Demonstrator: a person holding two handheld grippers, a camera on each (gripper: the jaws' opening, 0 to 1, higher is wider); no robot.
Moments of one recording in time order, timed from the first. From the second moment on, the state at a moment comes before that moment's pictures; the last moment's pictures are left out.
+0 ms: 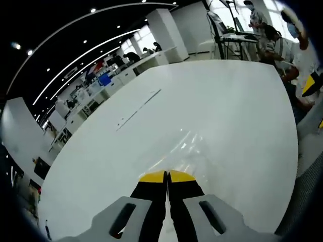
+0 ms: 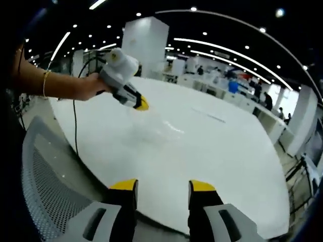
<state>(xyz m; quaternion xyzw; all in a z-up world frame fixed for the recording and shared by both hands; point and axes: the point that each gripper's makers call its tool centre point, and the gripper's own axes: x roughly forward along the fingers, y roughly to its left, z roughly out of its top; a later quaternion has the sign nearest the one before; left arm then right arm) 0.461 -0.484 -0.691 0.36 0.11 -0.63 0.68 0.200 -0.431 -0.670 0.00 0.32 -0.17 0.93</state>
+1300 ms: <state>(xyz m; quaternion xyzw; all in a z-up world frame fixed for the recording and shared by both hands) 0.500 -0.567 -0.708 0.34 0.16 -0.60 0.70 0.198 -0.432 -0.681 0.05 0.30 -0.18 0.94</state>
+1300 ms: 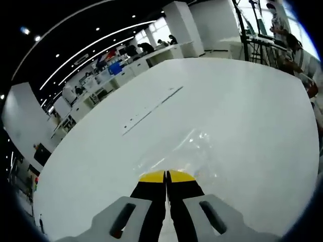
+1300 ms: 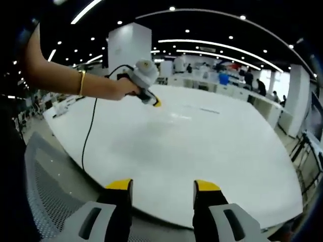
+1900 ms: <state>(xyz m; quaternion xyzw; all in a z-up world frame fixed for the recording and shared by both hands) 0.451 -0.535 -0.726 0.35 0.18 -0.66 0.64 0.199 -0.430 -0.679 0.06 0.29 -0.18 0.94</state>
